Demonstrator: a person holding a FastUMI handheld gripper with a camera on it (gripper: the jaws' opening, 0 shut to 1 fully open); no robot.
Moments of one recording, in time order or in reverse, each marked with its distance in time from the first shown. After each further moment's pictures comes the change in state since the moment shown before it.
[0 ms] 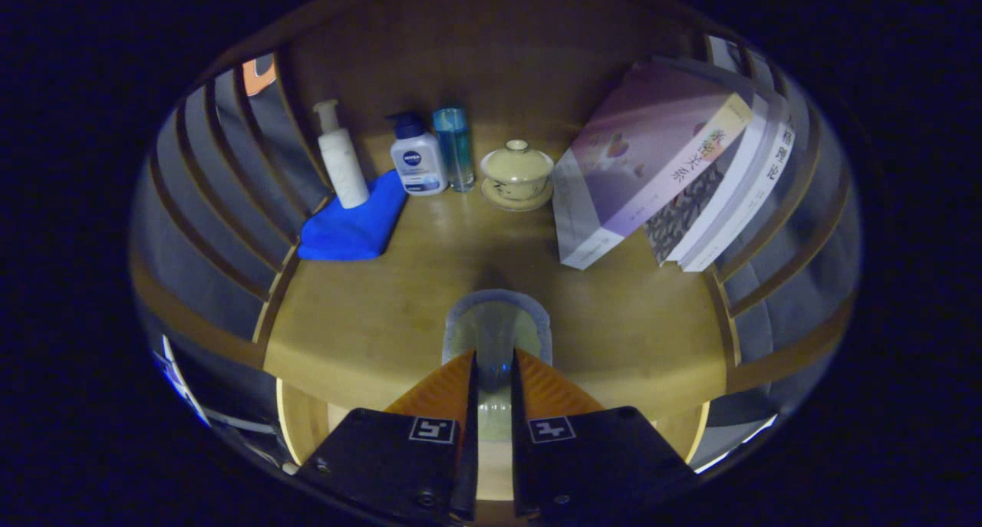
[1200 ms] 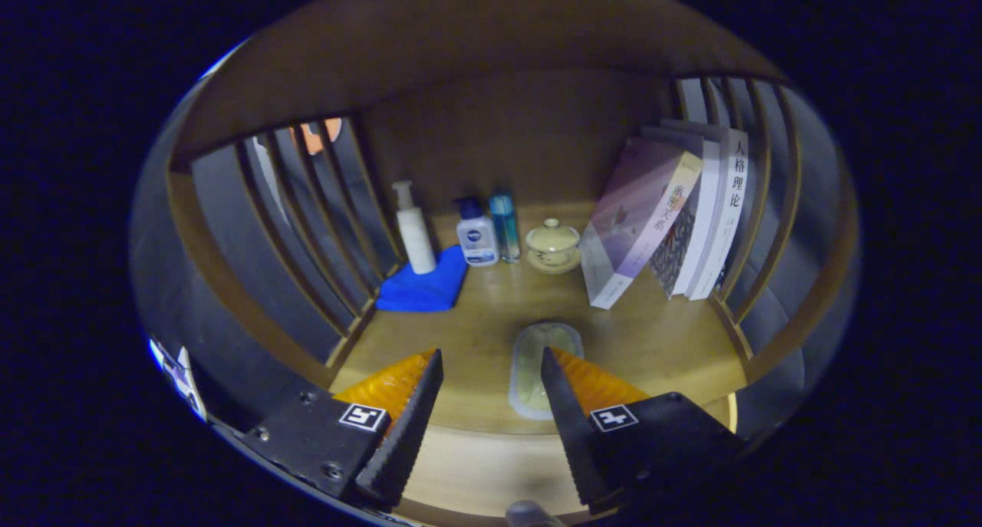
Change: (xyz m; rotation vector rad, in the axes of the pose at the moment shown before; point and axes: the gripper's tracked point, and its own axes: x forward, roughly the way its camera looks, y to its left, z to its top) arm -0.100 0.046 -0.011 0.036 -0.425 0.174
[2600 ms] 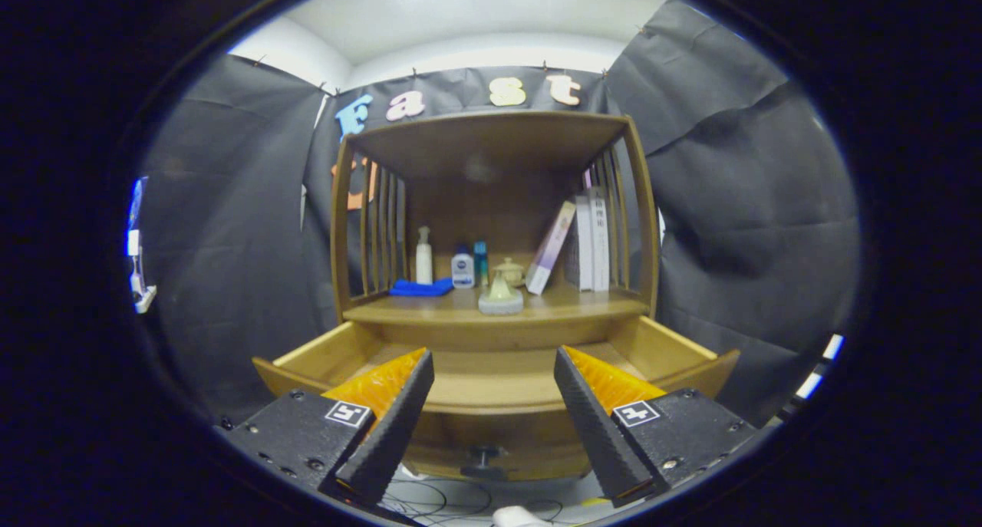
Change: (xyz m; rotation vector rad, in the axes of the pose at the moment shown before) arm -0.145 -0.054 -0.249 -0.100 -0.492 -0.102
